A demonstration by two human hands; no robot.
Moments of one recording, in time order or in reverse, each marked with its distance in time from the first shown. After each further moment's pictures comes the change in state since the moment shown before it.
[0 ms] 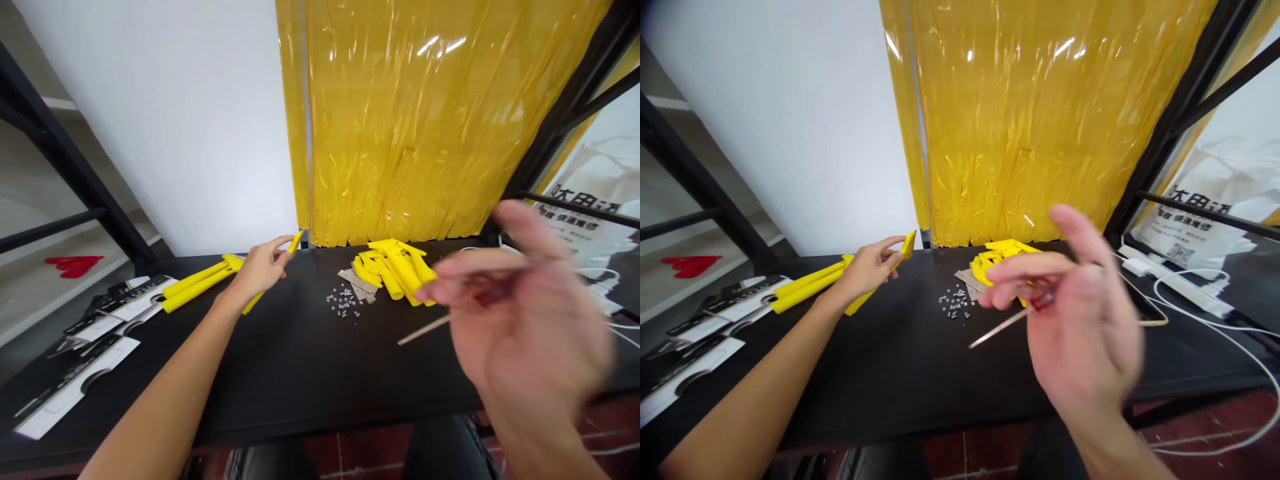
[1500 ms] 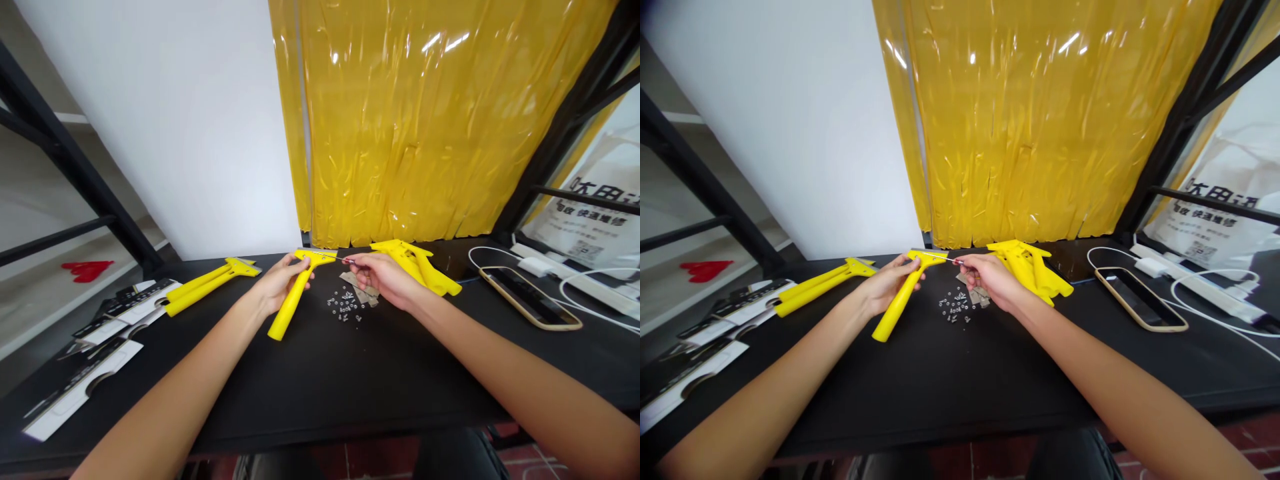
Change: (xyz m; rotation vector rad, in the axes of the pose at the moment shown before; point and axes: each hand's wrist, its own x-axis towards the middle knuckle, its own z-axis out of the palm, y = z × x) left_hand -0.003 0.014 0.044 -1.186 -0.187 -0.424; right_hand 0.063 0.151 0.021 0.258 -0.359 0.747
